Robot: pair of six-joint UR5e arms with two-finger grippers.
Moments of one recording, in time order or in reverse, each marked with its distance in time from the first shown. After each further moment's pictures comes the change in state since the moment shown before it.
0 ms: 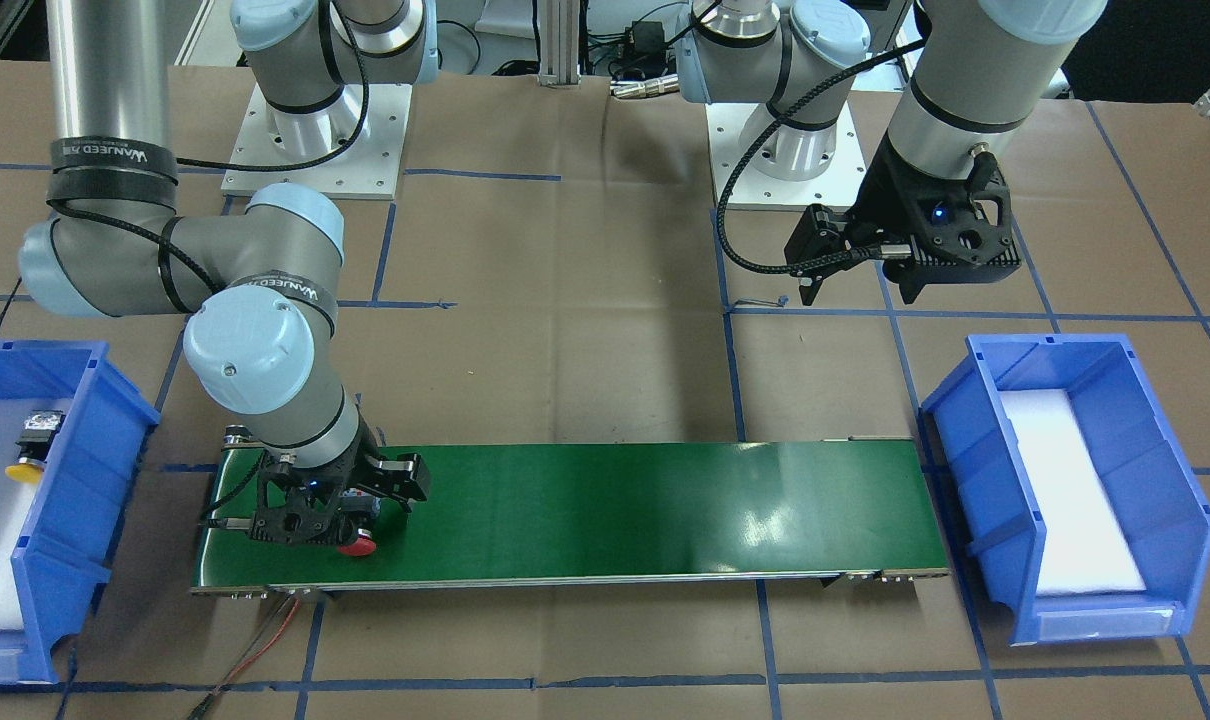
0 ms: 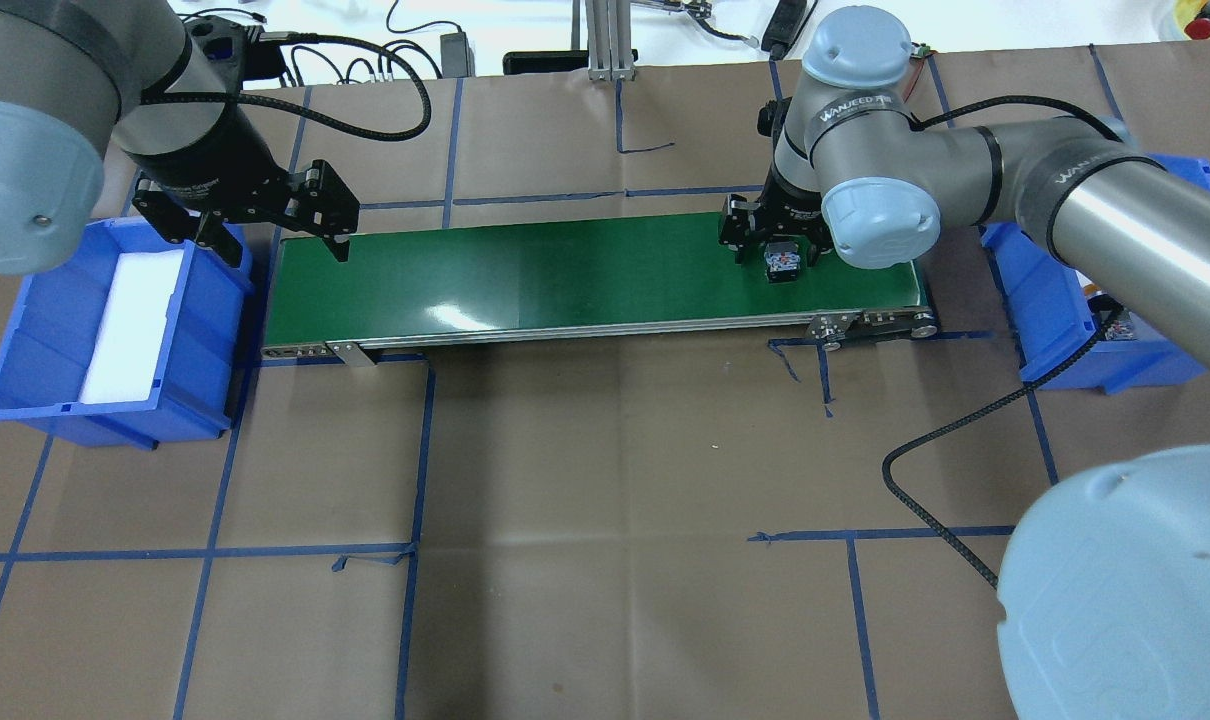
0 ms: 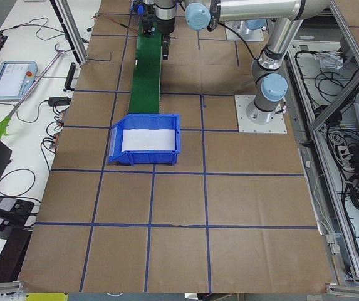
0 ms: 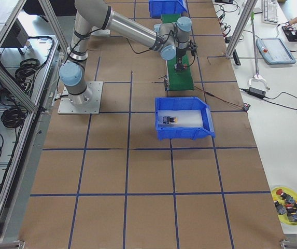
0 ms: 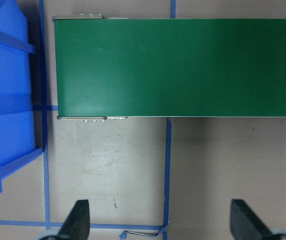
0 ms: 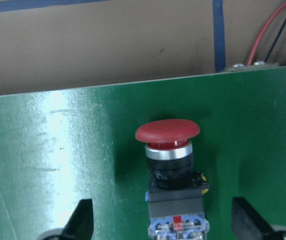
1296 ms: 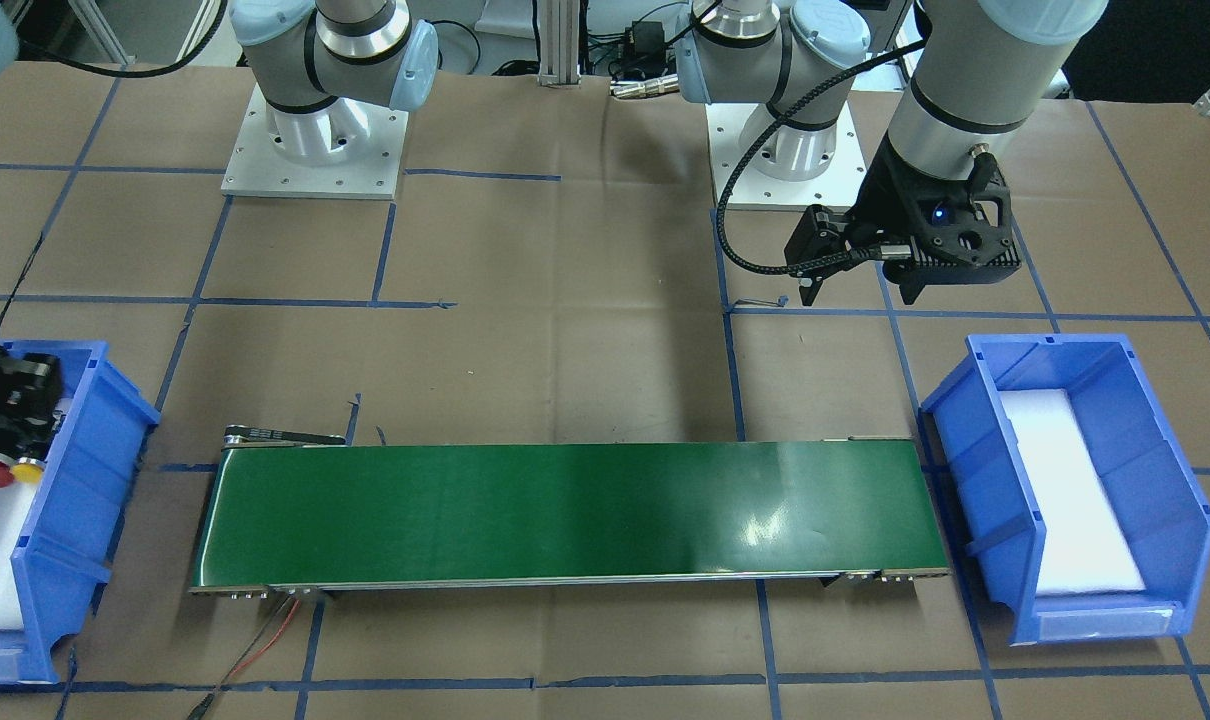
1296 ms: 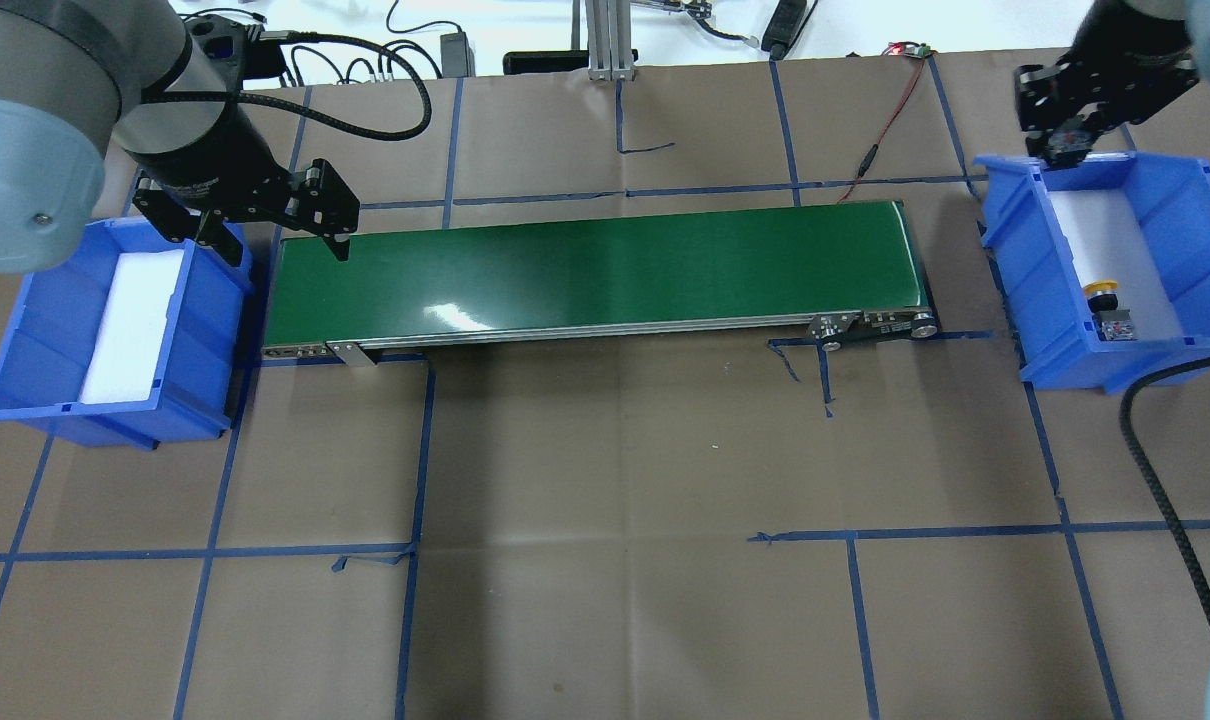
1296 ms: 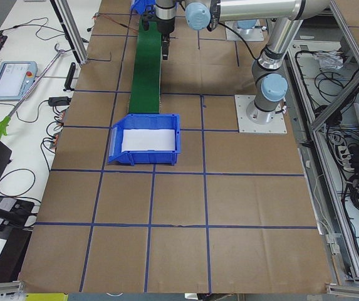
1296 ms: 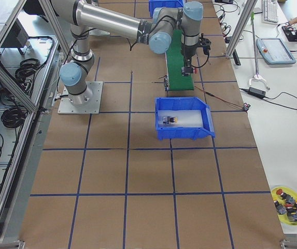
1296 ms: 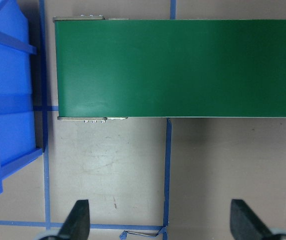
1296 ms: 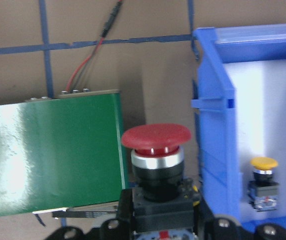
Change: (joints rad) left arm 0.000 0.000 0.002 0.000 0.000 0.001; right arm -0.383 -0.223 -0.198 0.354 -0.095 -0.432
